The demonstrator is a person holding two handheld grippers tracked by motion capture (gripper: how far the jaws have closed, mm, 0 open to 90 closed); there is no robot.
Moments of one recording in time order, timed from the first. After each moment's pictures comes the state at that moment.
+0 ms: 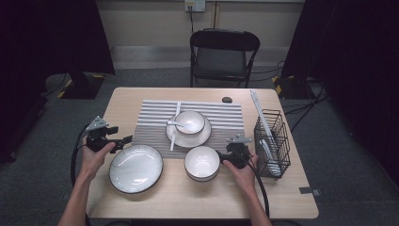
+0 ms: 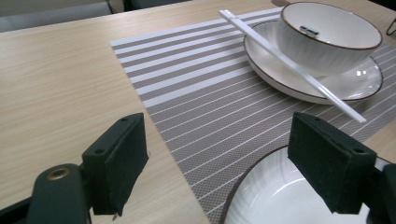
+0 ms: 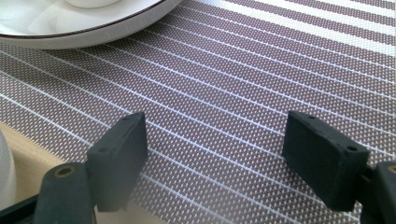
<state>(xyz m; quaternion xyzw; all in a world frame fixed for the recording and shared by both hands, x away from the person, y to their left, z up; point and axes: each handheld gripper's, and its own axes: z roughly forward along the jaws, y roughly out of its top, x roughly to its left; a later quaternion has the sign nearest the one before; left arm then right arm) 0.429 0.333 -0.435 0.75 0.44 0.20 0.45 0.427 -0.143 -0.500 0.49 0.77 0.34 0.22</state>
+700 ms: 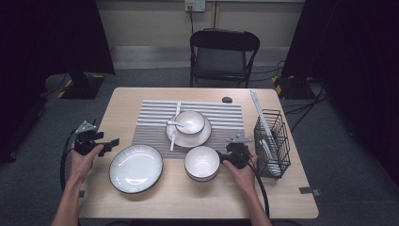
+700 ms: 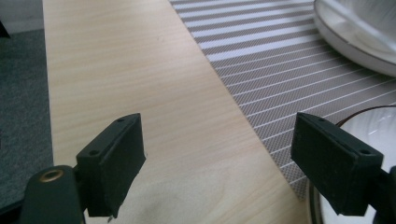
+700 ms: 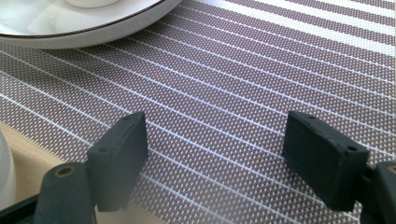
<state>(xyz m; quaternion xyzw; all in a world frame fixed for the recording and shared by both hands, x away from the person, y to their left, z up) 0.432 0.378 -0.465 0.74 0.50 0.20 0.40 0.427 -0.143 -0.500 0.49 0.77 0.34 0.22</state>
